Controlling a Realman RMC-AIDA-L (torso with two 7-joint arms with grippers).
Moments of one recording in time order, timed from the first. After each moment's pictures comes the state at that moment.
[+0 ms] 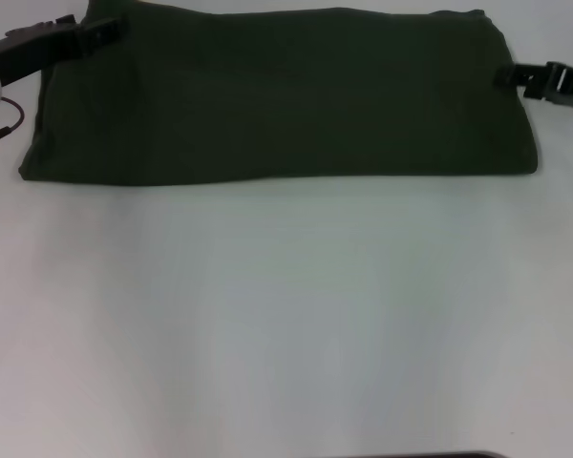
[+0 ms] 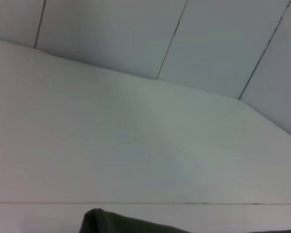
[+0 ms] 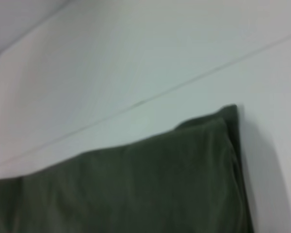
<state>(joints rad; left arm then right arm) -0.60 -2.15 -2.49 -0.69 -1.20 0.91 -1.75 0.56 2.03 -0.56 -0.63 -2.21 -1.04 2.19</state>
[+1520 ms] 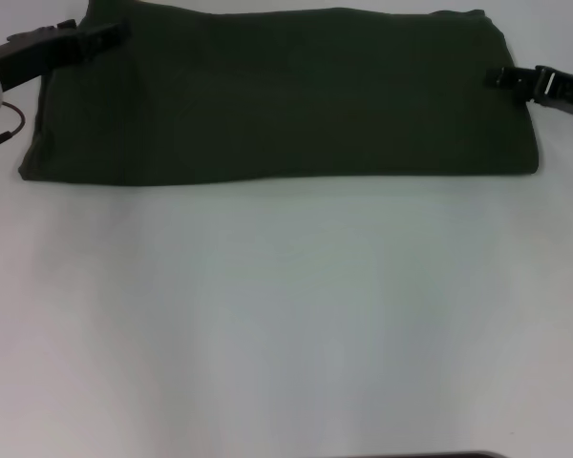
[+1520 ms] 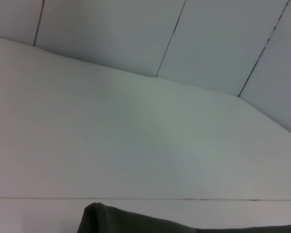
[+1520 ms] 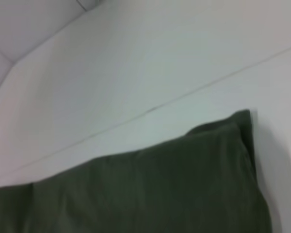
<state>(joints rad) -0.59 -2.15 -2.49 -0.70 -1.20 0.91 -1.74 0.57 2.03 -0.56 -0.58 -2.14 -1.00 2.11</state>
